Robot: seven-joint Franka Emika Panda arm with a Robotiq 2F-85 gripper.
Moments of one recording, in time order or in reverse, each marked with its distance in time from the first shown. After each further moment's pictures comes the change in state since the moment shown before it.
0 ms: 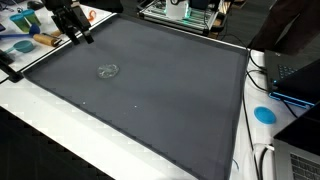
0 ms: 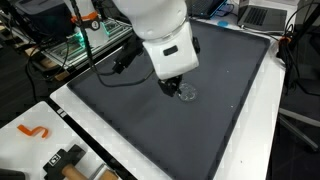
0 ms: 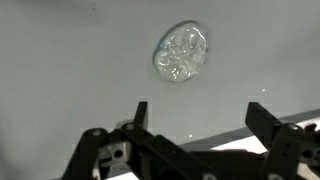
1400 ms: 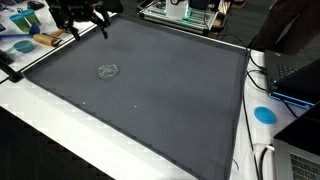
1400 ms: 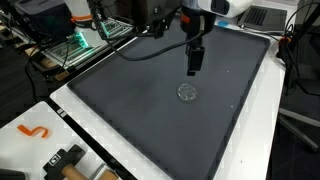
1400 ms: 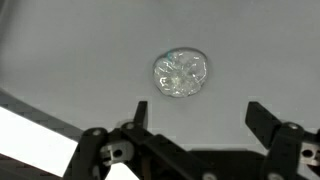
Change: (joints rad) arm 0.127 -0.064 0.043 0.005 -0.484 -0.052 -0.100
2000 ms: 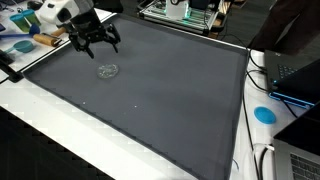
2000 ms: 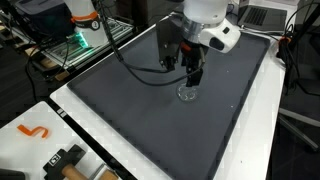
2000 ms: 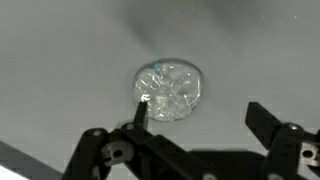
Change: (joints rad) arm 0.000 0.121 0.020 0.011 0.003 0.021 -0.140
